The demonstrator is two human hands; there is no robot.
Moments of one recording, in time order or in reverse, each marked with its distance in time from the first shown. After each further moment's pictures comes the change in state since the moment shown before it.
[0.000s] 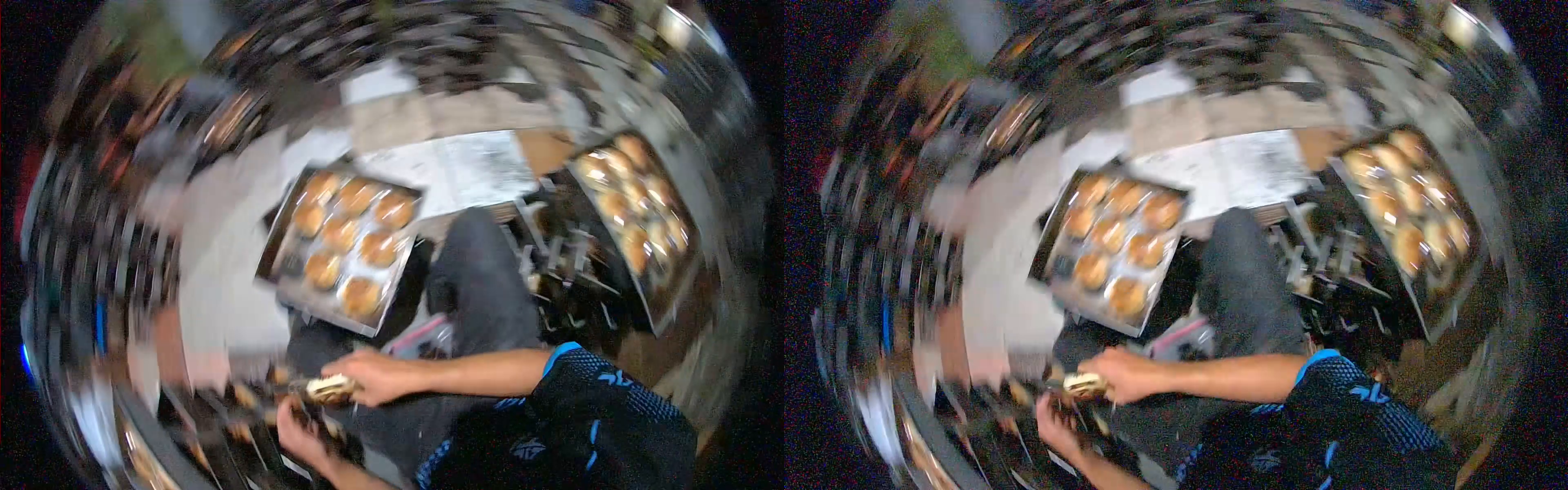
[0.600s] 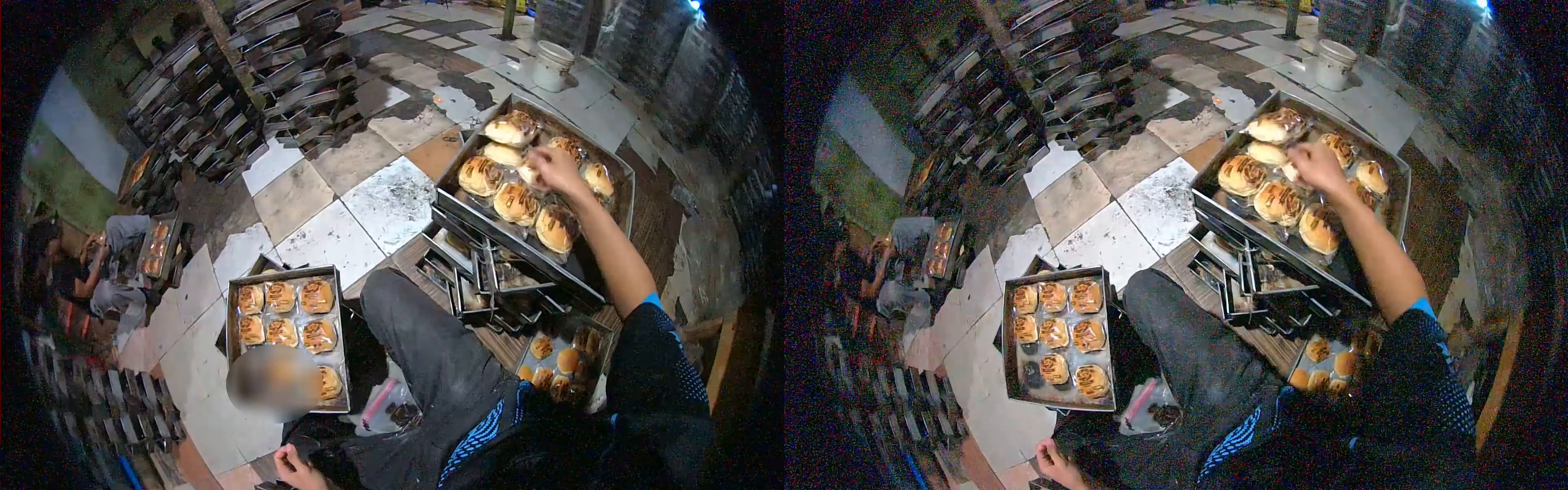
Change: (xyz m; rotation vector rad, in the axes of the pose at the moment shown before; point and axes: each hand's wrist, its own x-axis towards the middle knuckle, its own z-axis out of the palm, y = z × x) left_hand 0.014 0.021 0.112 0.507 -0.351 0.436; right_hand -0.426 0.038 -0.353 -0.282 1.478 1.034
